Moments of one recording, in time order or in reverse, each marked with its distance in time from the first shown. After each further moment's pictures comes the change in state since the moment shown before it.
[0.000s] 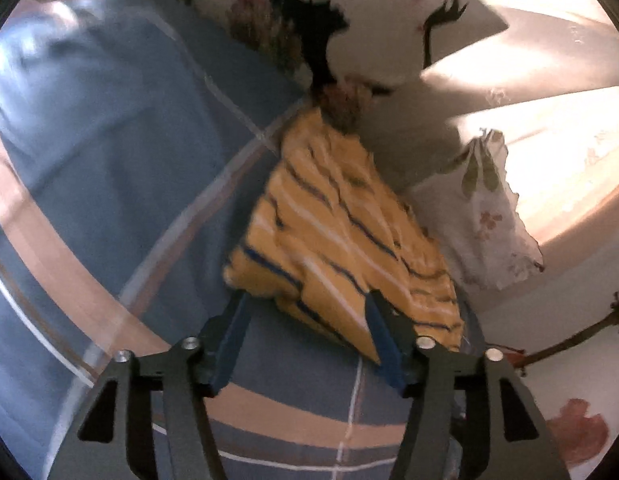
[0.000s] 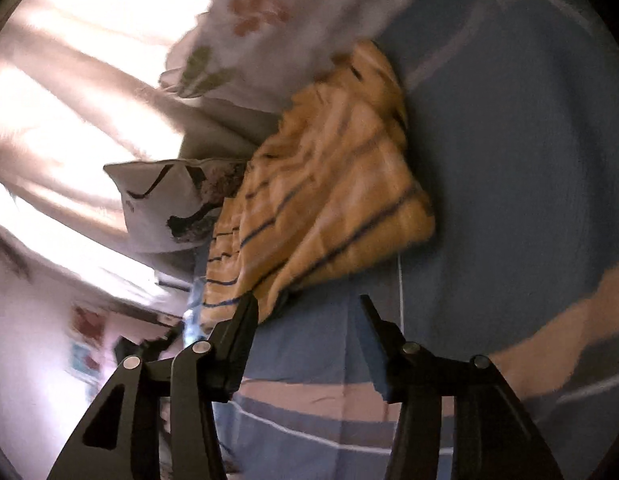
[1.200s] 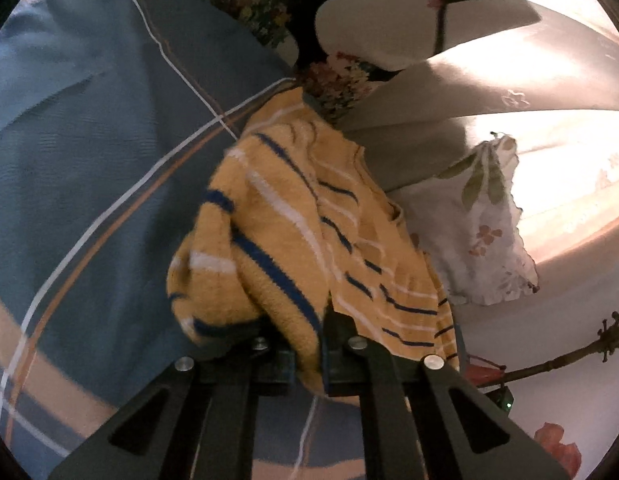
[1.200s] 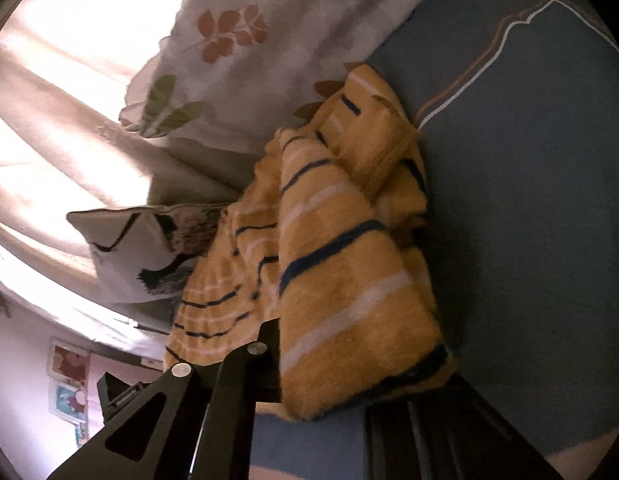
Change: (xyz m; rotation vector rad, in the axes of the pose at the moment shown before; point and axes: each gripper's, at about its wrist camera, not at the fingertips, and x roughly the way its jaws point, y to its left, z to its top) left arm 0.038 -0.027 0.018 -0.062 0.025 -0.020; right arm 0.032 0.016 0.044 -0.001 -0.114 -0.067
